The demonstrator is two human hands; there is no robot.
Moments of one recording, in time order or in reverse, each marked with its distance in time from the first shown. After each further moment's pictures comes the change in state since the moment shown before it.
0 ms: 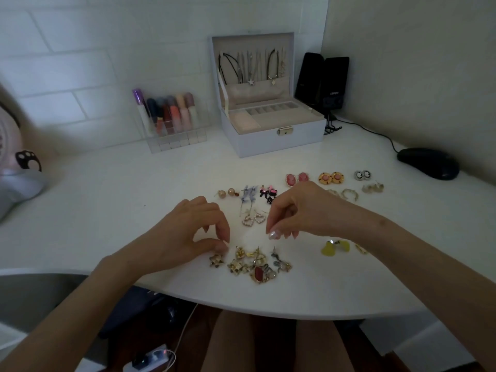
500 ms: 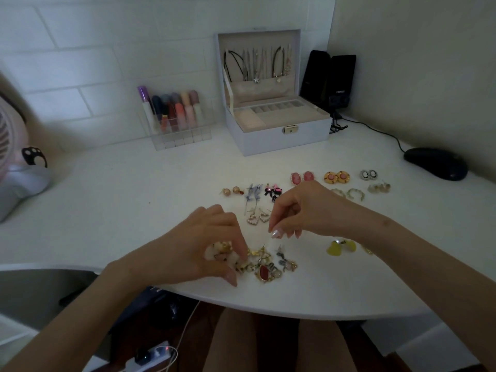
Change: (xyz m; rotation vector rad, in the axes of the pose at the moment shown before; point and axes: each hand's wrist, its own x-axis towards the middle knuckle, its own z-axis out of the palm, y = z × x) left_hand -0.006 0.015 0.003 0.008 -0.092 0.117; right_hand 0.005 0.001 0.003 -0.007 0.011 -0.023
